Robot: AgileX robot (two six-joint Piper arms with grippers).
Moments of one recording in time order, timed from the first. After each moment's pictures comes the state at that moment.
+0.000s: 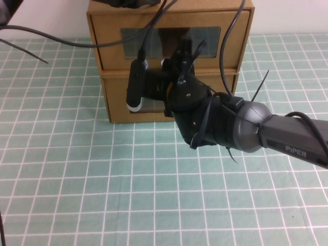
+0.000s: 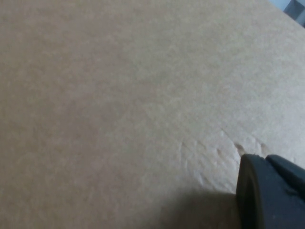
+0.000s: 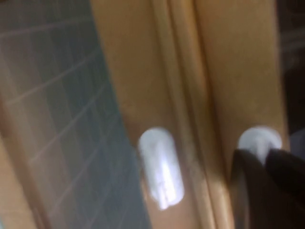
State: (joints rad) right arm 0.80 2.05 -1.57 -1.63 0.59 0.61; left arm -0.30 2.00 -2.12 -0.69 0.94 0.53
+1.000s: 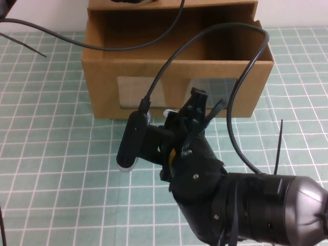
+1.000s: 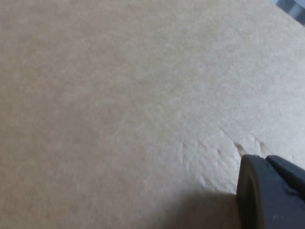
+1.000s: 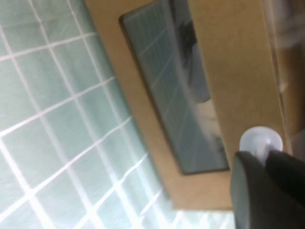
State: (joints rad) right arm 1.12 1.74 -1.16 -1.48 0.83 0.83; left arm -0.30 2.00 -2.12 -0.70 0.95 0.53
